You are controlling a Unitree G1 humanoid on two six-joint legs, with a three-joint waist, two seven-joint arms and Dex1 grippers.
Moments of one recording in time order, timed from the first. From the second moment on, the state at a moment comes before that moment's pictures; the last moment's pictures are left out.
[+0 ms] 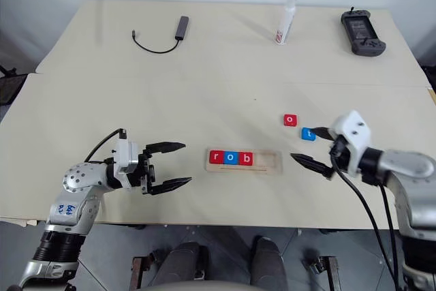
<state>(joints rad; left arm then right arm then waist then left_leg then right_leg) -0.19 0.52 0.02 -0.02 -0.41 0.01 -1.11 -0.03 -0.73 -0.39 -0.27 0.36 0.48 1.01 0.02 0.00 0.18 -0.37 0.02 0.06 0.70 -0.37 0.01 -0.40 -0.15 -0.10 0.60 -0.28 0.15</state>
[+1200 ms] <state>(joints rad) -0.18 0.53 0.04 -0.07 -0.44 0.06 -1.04 -0.48 -0.84 -0.08 -0.05 0.40 0.85 0.77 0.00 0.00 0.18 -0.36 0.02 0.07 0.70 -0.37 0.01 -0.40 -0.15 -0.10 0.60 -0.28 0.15</state>
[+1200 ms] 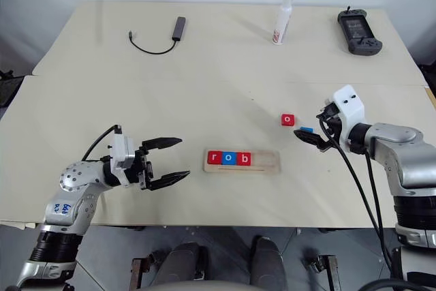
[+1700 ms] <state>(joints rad) -0.16 0.53 0.05 -0.08 -0.43 0.05 -1.03 -0.69 -0.52 -0.09 0.09 0.33 1.12 0.39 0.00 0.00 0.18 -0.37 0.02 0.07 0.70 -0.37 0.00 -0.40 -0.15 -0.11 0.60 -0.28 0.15</state>
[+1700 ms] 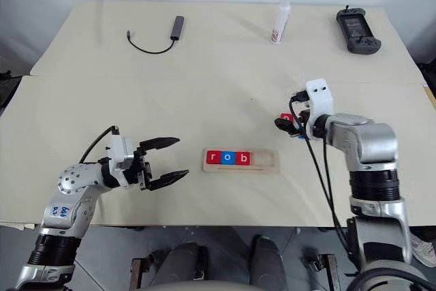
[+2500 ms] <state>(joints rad) -0.23 0.51 0.01 -0.06 -0.43 0.04 -1.04 -0.70 -0.49 -0.21 -0.12 0.35 1.29 0.26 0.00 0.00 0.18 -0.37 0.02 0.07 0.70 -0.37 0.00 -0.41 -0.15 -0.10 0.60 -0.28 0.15</state>
